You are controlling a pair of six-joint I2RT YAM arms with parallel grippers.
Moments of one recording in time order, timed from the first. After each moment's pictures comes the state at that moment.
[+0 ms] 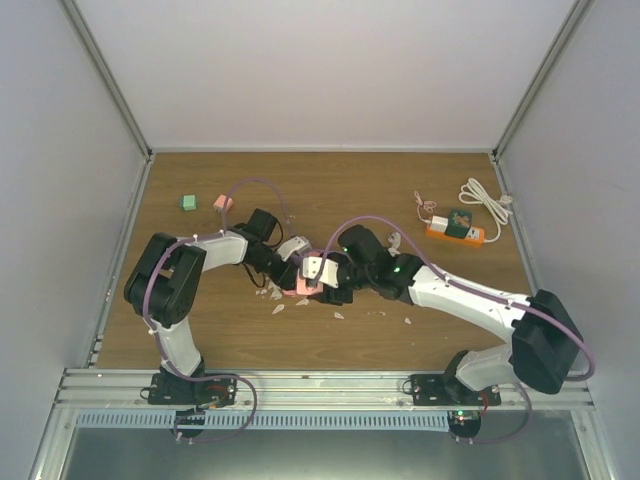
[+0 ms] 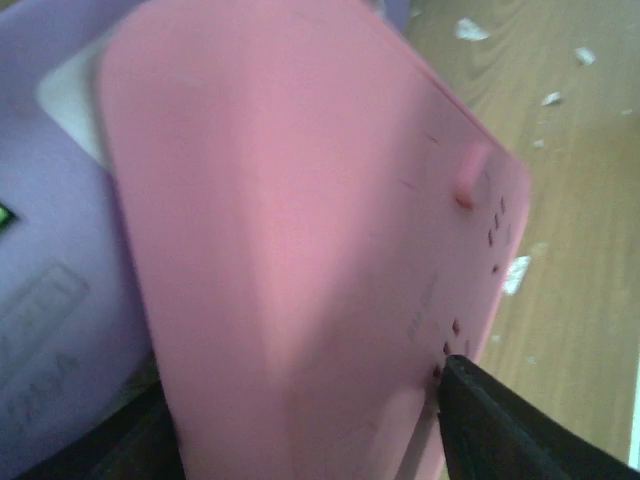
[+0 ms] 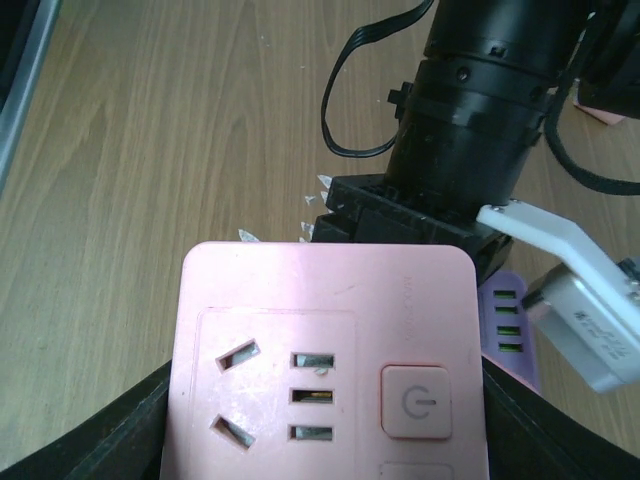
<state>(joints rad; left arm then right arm) -0.40 1.81 0.97 -0.41 0.74 0.33 0.88 1.38 0.92 -0.29 -0.34 -0.65</state>
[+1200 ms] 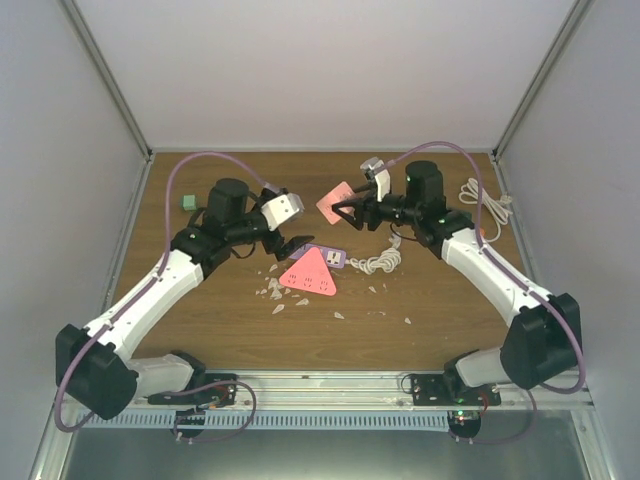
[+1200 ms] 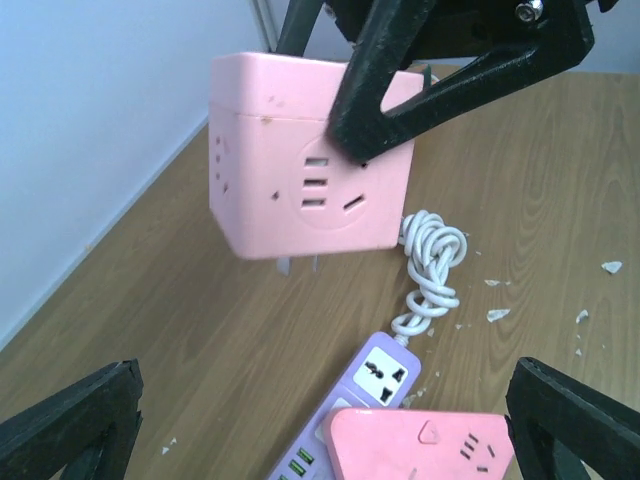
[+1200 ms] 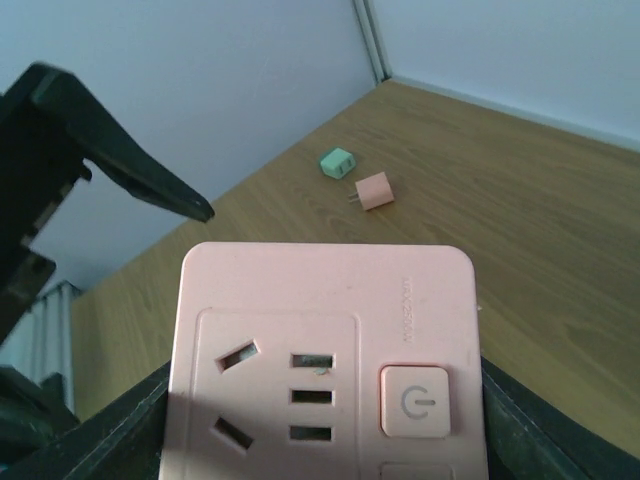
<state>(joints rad) -0.45 1.22 1.05 -0.32 0.50 0.47 0.40 1.39 1.11 -0.12 -0.69 0.06</state>
